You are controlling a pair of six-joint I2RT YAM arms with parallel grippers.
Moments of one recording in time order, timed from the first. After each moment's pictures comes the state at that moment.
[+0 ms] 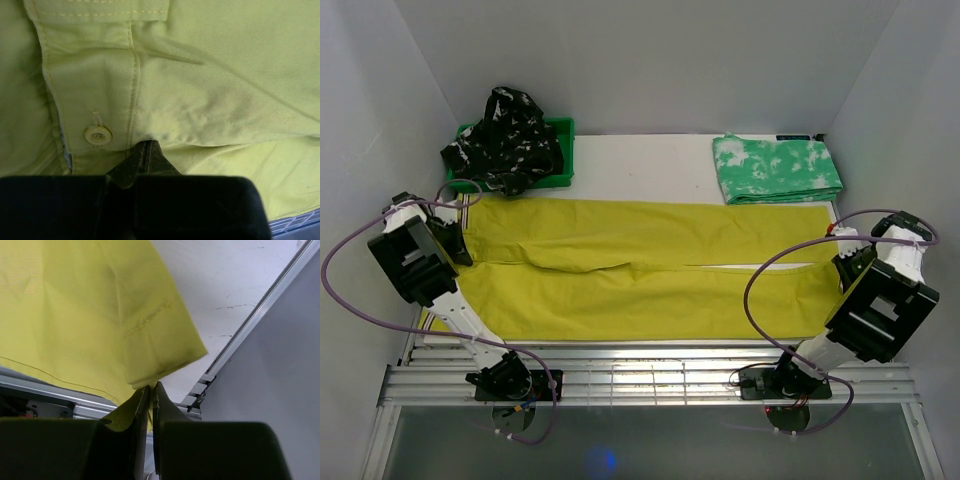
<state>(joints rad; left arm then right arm) 0.63 2.07 1.51 -0.92 0.33 0.49 -0.63 1.51 1.08 -1.06 -0.12 -1.03</state>
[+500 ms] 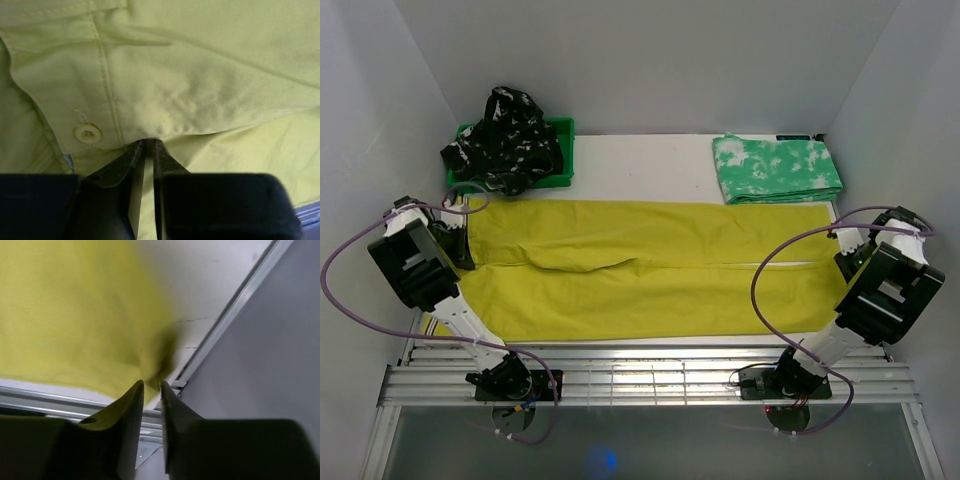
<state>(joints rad) 0.63 2.01 1.44 -0.91 0.35 0.62 -0.63 1.65 1.11 -0.96 -0.04 -1.03</state>
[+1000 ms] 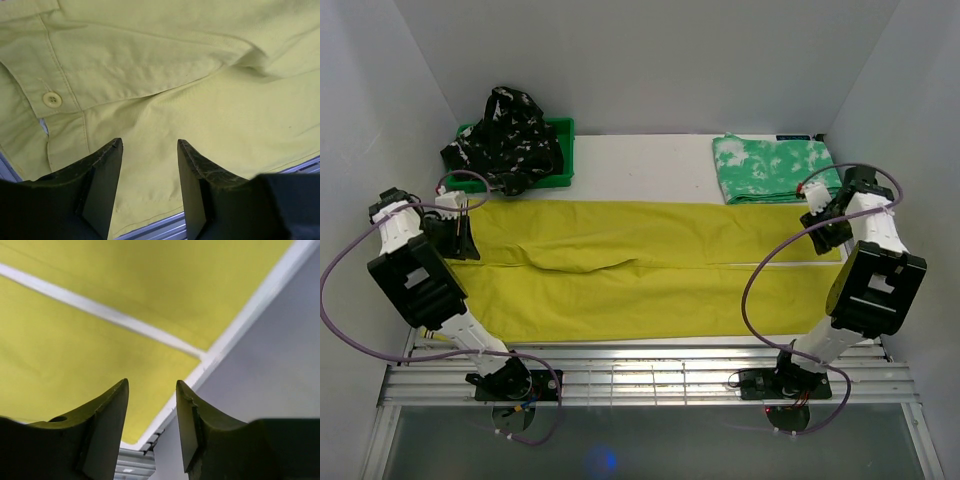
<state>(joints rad) 0.63 1.82 1.43 -1.08 0.47 0.74 -0.38 1.64 1.26 -0.91 -0.09 -0.92</state>
